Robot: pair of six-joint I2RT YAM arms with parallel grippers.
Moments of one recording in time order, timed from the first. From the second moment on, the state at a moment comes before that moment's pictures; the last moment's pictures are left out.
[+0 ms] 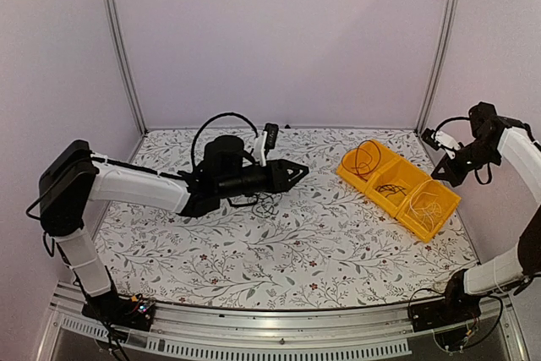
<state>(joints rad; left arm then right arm) -0.92 1.80 1.04 0.61 0.20 -0.67 -0.17 1.29 1.19 -1.04 -0.37 -0.85</state>
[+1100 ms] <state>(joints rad) -0.83 1.69 0.98 0.33 0.10 -0.55 -0.17 1.61 1.05 -0.78 -0.05 -0.92</state>
